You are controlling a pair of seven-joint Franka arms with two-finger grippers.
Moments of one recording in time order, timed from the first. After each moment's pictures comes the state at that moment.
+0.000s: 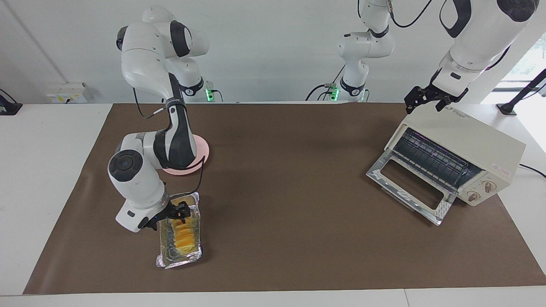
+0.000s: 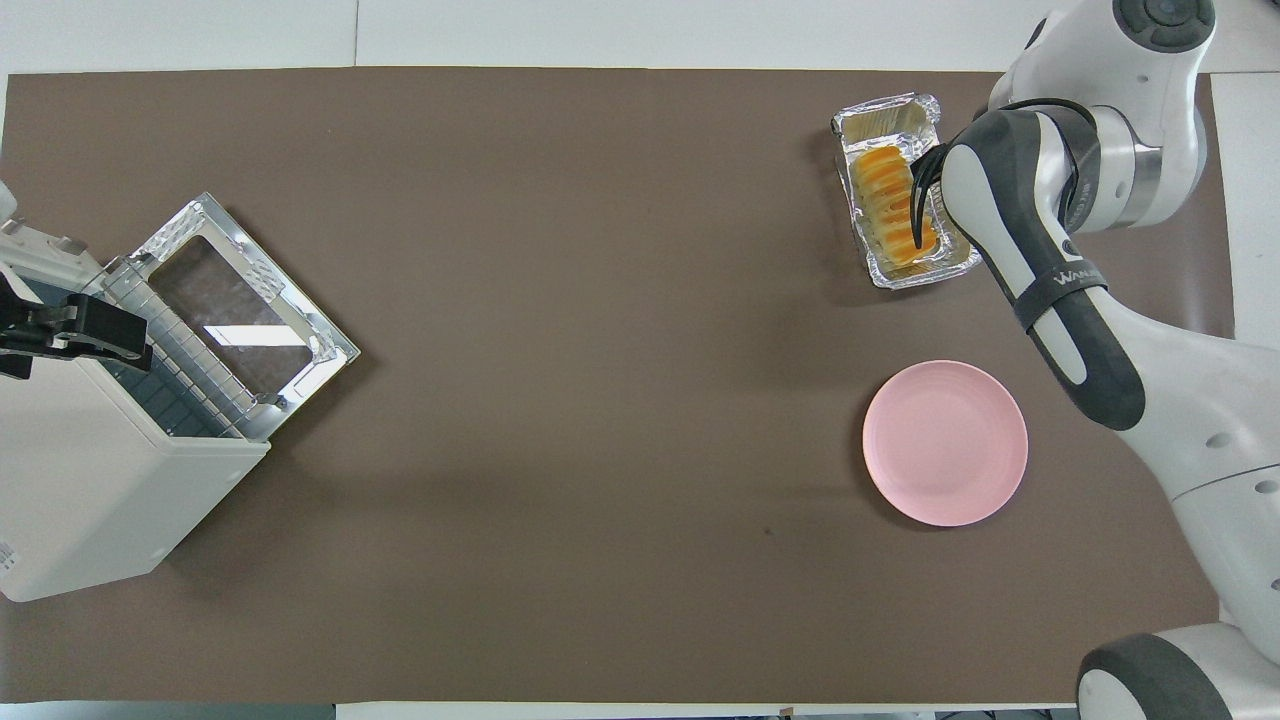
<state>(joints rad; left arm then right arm) -0.06 -0.03 -0.01 -1.61 0.03 1.44 -0.05 0.01 0.72 0.03 -1.24 -0.07 2.06 -0.25</state>
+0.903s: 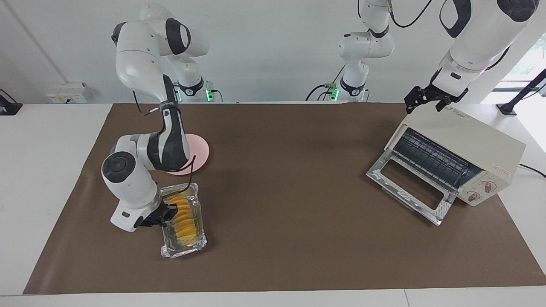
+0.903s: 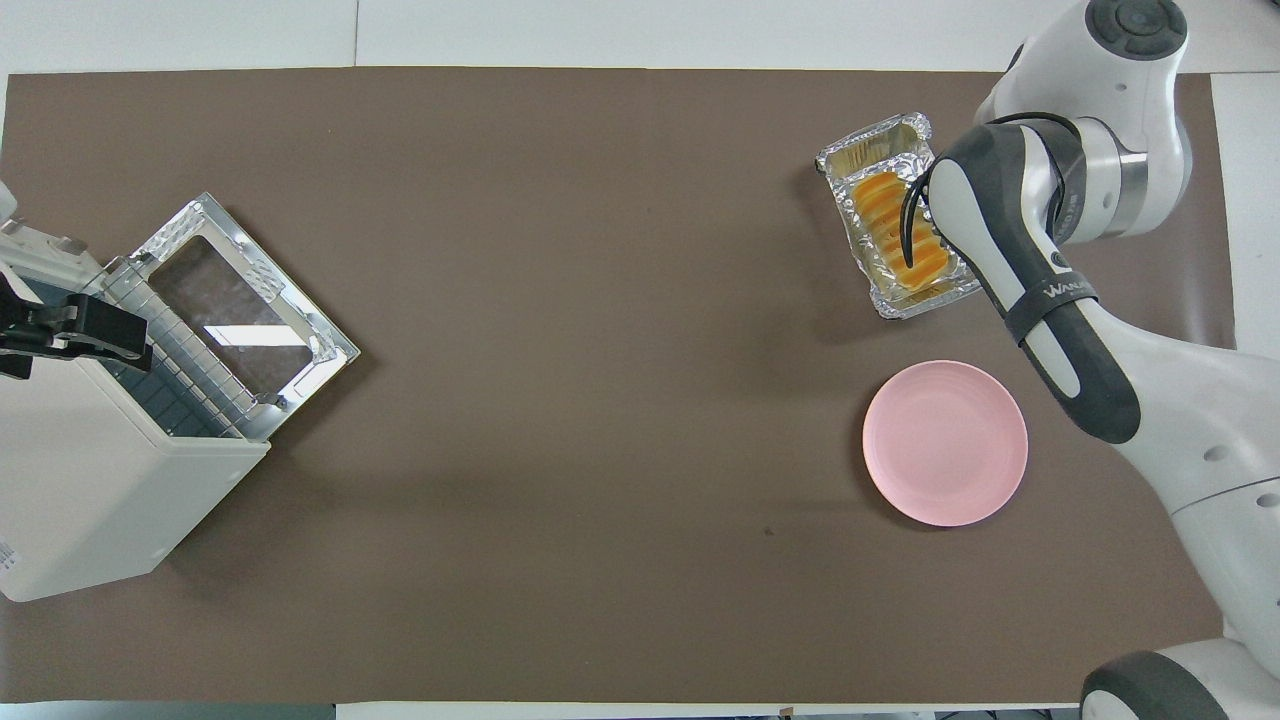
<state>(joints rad) -0.06 -0.03 -0.01 -1.61 0.03 1.44 -0.05 0.04 0.68 0.05 -1.24 -0.07 1.86 -0.22</state>
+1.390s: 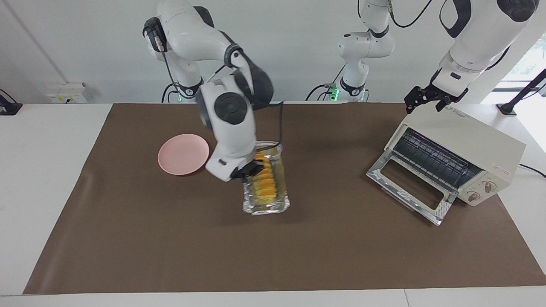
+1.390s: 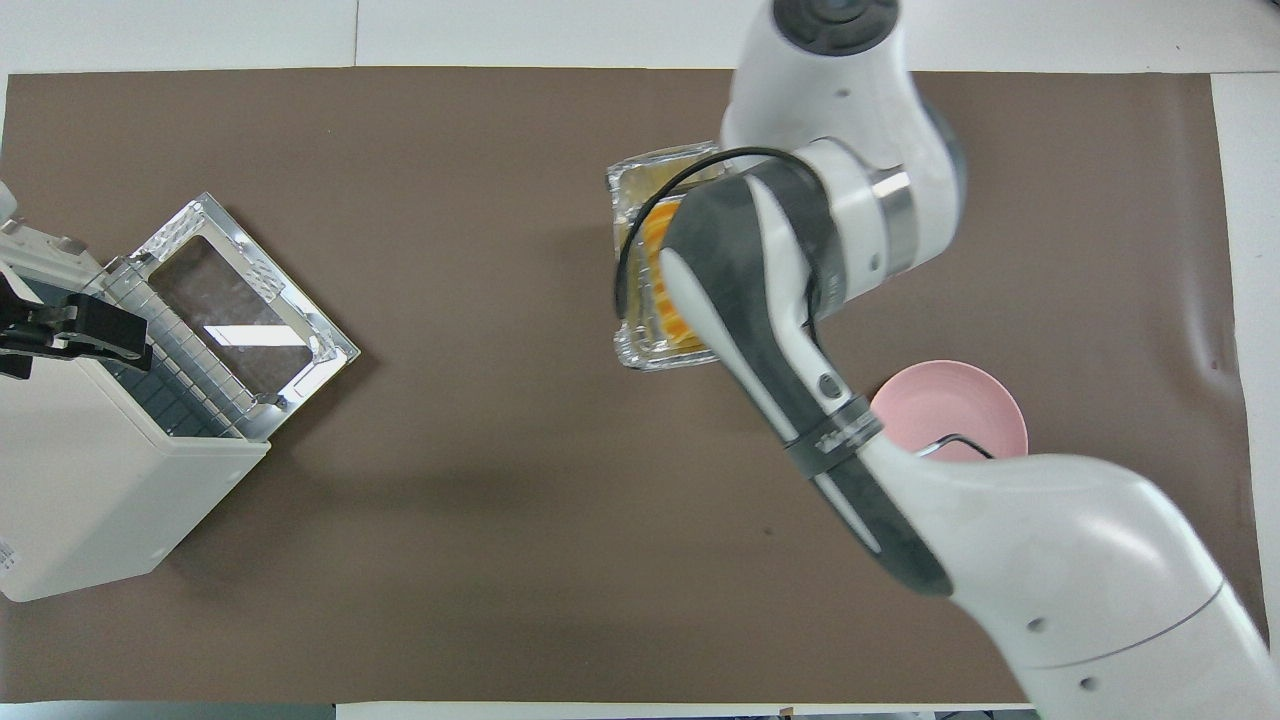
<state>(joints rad) -0.06 -0.03 -0.01 -1.61 0.03 1.44 -0.05 0.47 0.64 0.06 -1.08 0.01 1.66 0.40</state>
